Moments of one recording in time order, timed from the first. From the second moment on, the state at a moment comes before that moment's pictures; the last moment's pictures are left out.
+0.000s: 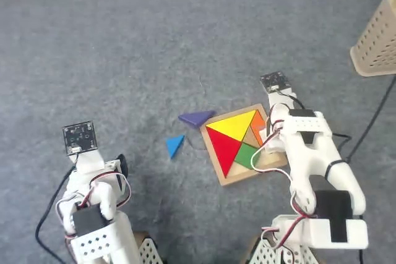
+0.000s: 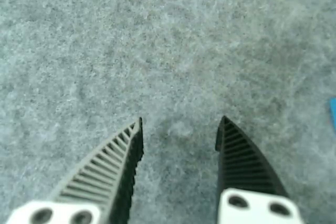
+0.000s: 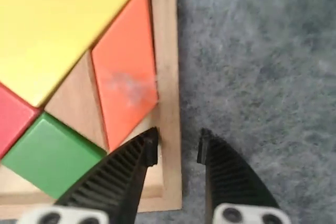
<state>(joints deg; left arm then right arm) -27.2 -103.3 97.3 72.2 -0.4 -4.1 -4.8 45.5 48.5 17.6</state>
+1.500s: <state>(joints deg) -27.2 -103.3 97.3 72.2 -0.4 -8.2 -4.7 42.5 57.3 2.2</state>
